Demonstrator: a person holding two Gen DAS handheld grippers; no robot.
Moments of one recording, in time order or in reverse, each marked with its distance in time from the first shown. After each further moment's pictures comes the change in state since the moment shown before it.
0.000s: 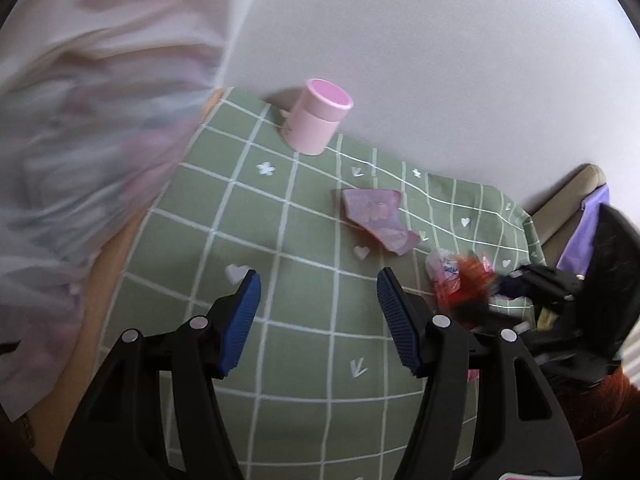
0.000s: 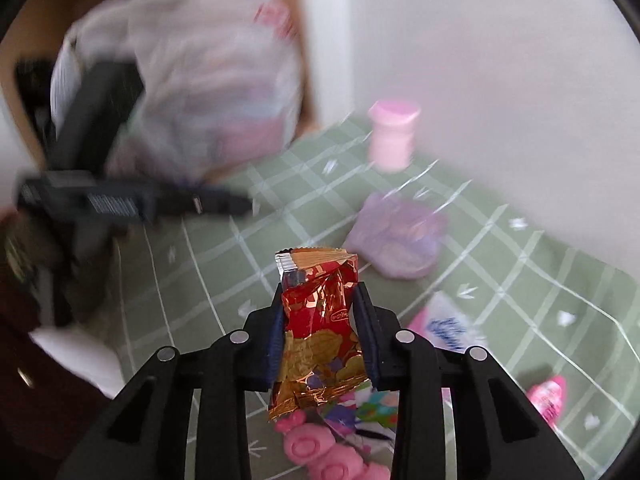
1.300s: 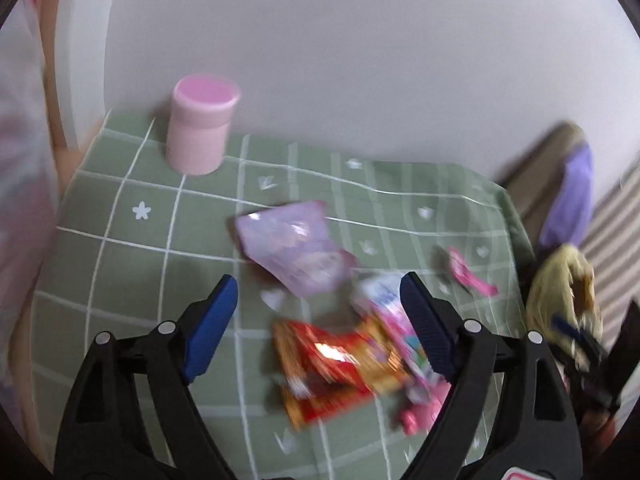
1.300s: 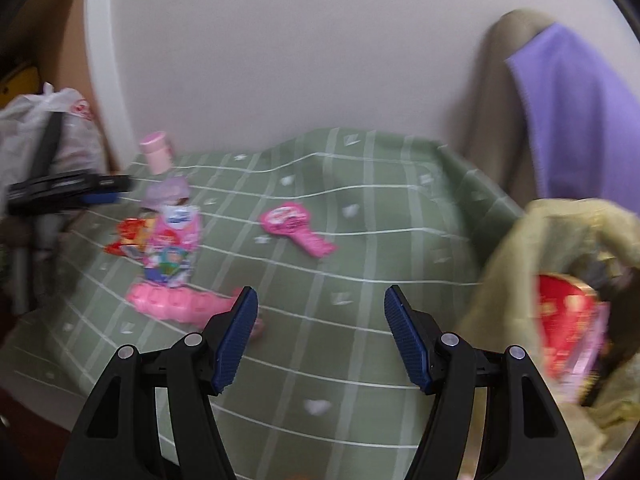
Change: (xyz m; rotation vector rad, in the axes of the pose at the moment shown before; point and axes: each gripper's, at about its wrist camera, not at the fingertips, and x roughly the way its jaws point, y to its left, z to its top) left arm 0.070 -0.048 0.035 0.137 0.072 -0.090; right arm -0.130 -0.045 -0.138 0.403 -0.078 -0.489
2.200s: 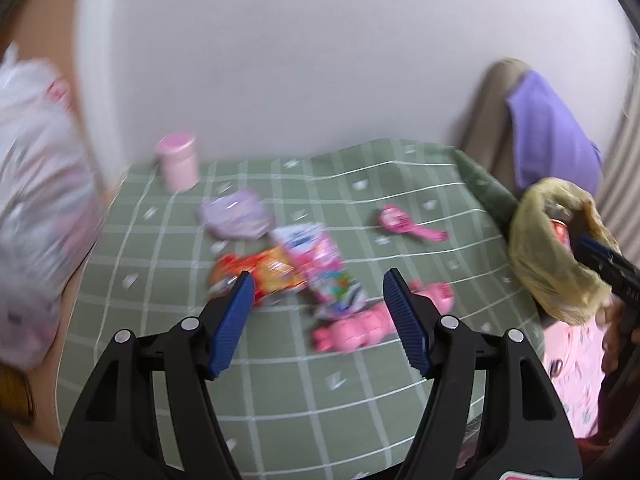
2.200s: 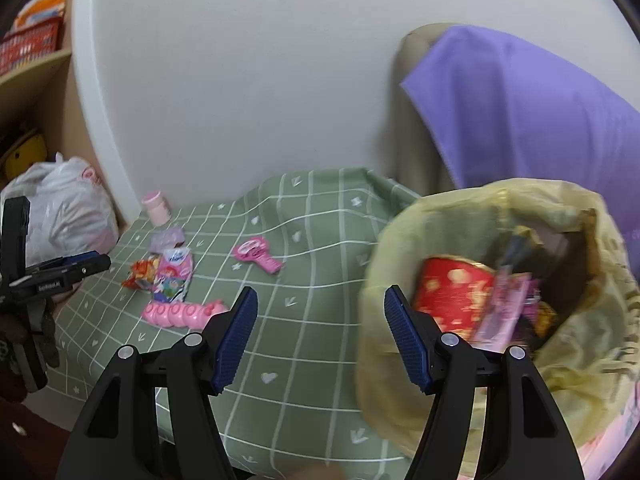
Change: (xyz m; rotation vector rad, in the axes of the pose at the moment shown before) left arm -0.085 -0.108 -0.087 0.208 -0.139 0.173; right arm -0.083 -0.063 -0.025 0.111 -0.157 -0.007
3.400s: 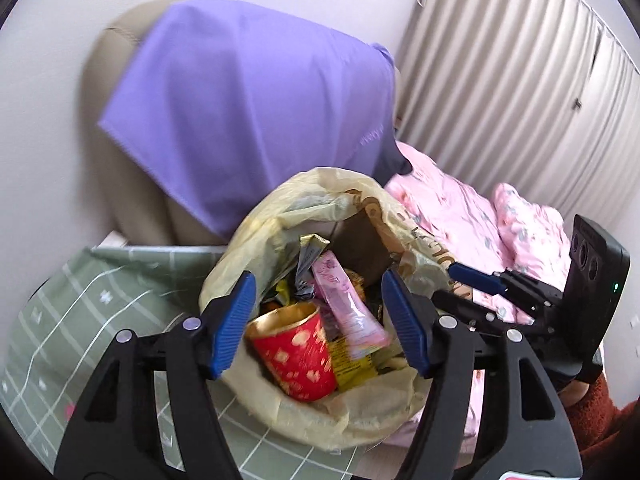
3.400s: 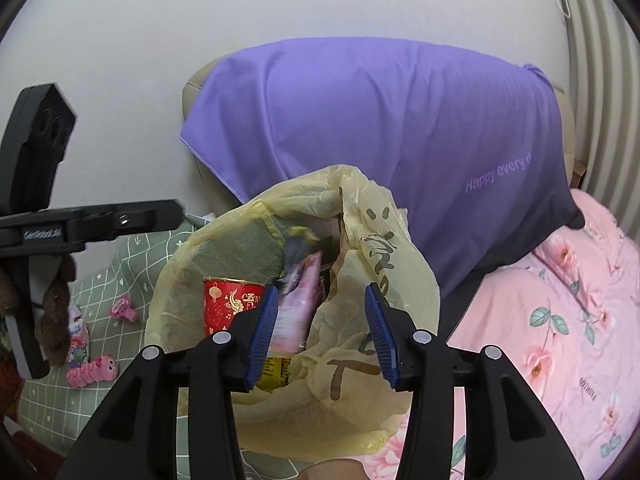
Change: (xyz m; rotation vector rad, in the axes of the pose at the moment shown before) left arm 0.083 -0.337 0.101 0.548 0.153 -0.707; right arm -0.084 -0.130 -0.014 0.316 -0.090 -0.402
